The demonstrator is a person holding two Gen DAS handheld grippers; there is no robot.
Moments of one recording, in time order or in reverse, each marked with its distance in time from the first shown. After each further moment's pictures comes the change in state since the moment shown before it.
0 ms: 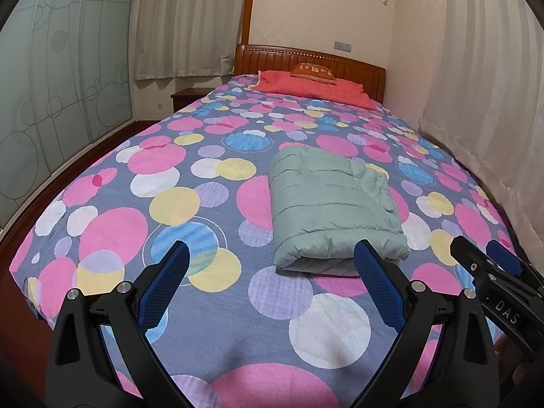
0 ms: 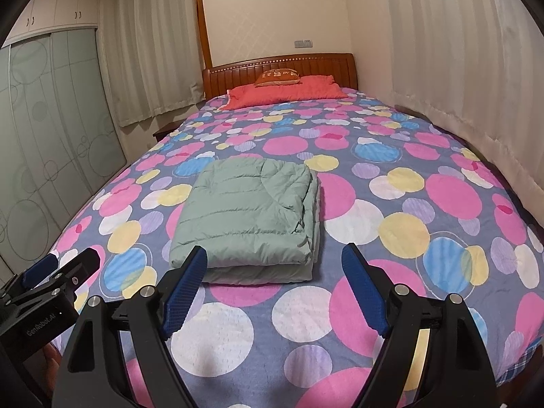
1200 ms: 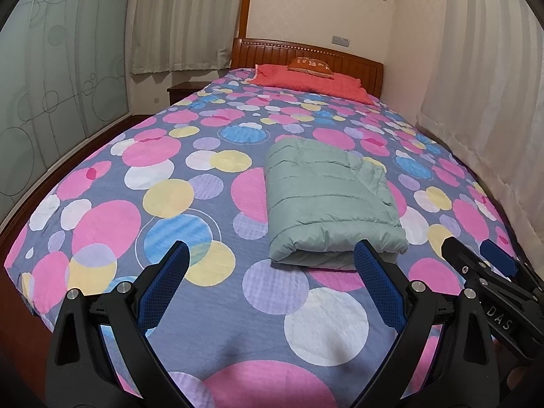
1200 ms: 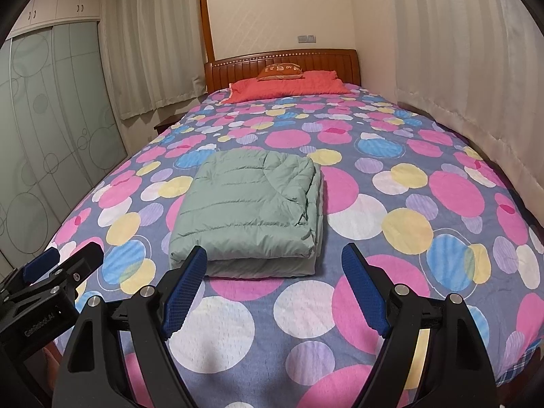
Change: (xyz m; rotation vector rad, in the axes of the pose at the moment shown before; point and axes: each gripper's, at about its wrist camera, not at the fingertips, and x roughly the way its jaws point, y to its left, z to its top) left arm 0.010 -0.005 -0.009 -0.002 0.015 -0.015; right arm 0.000 0.004 -0.003 -0.001 0.006 -0.002
